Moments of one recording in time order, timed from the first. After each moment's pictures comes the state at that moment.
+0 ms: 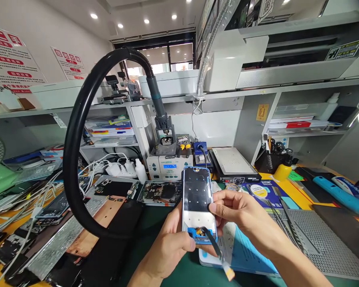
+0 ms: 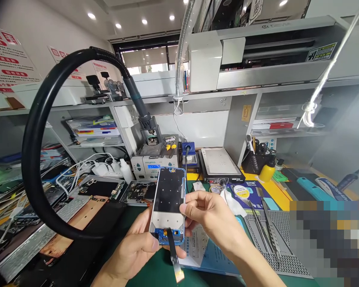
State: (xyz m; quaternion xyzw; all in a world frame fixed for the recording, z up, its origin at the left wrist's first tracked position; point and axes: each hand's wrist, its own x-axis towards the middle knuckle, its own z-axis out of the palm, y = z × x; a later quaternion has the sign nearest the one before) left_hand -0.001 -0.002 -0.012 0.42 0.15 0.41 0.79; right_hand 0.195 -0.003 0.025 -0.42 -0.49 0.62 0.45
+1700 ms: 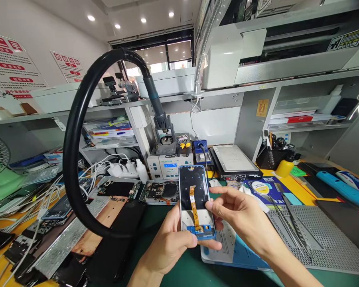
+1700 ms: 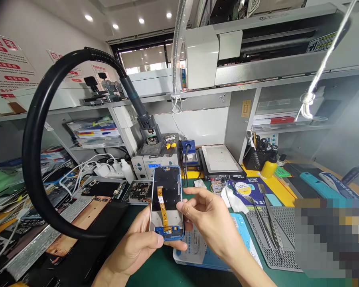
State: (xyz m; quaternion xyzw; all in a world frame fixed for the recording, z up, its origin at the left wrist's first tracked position) left_hand -0.002 -0.003 -0.004 0.44 0.18 0.41 0.78; right_hand 0.185 -0.008 0.013 -0.46 -0.48 0.55 0.51
